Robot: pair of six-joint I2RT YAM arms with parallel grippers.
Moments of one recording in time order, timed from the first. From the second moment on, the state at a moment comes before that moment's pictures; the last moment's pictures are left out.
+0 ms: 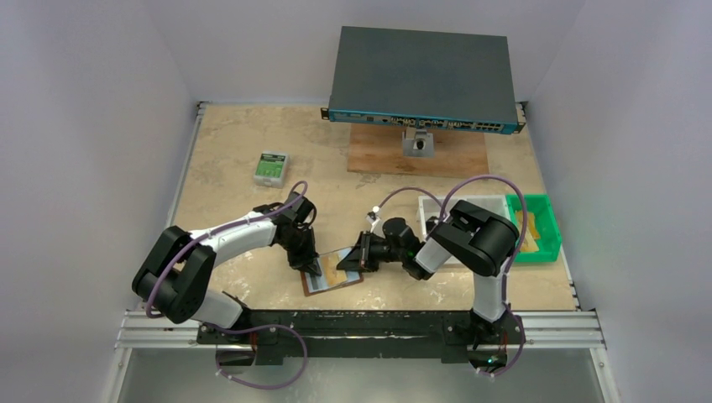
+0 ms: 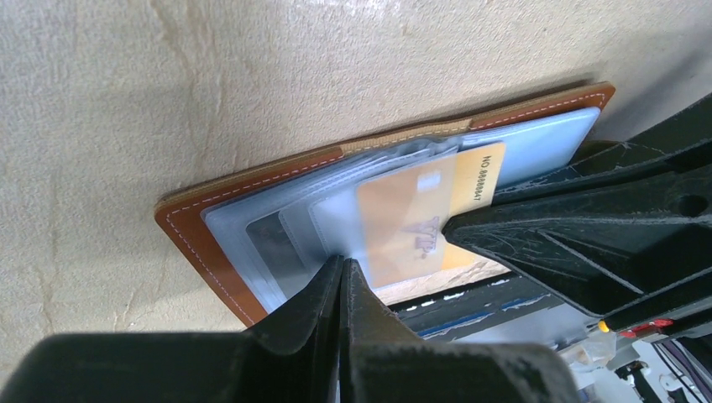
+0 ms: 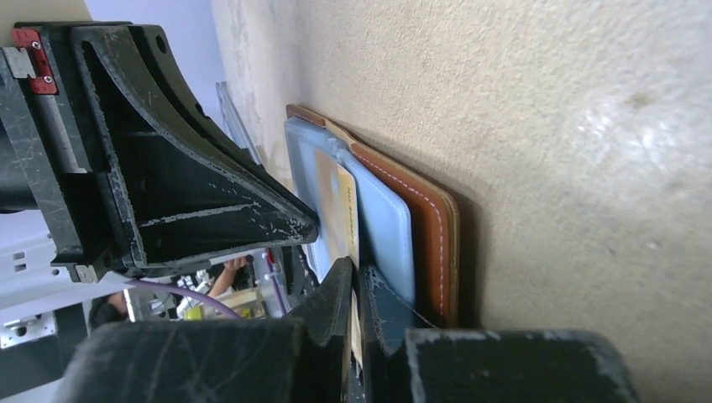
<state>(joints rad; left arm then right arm) -0.56 1.45 0.71 -0.60 0.28 -0.80 0.83 1.94 0.49 0.96 -0.51 1.20</state>
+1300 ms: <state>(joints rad) -0.58 1.19 0.96 -0.75 0.18 -0.69 0.76 1.25 0.54 0.13 -0.21 1.01</state>
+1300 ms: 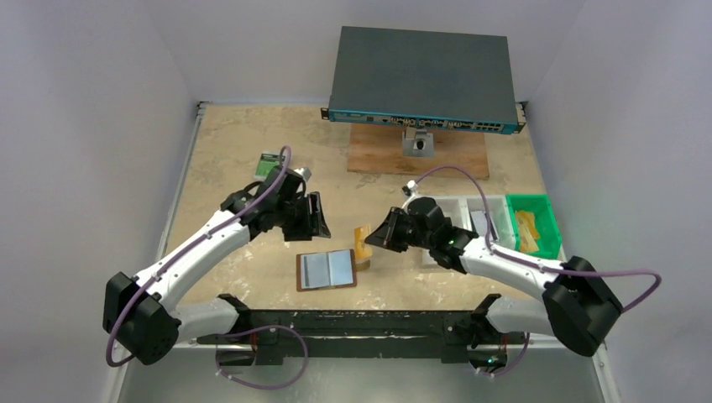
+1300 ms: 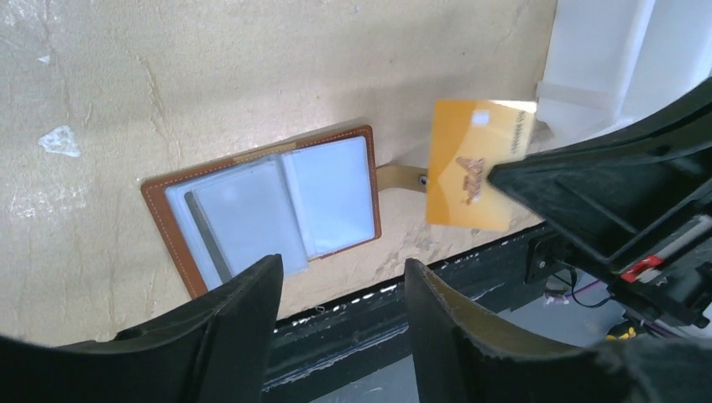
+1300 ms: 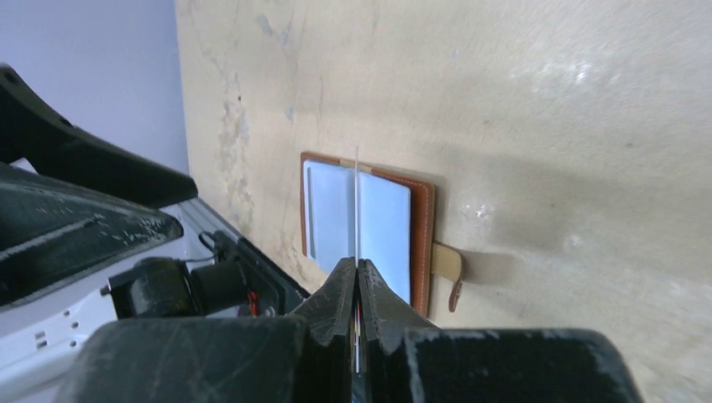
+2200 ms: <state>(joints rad) -0.58 1.18 1.05 -0.84 0.28 -0.58 0.08 1.12 0.95 -0.76 0.43 0.91</state>
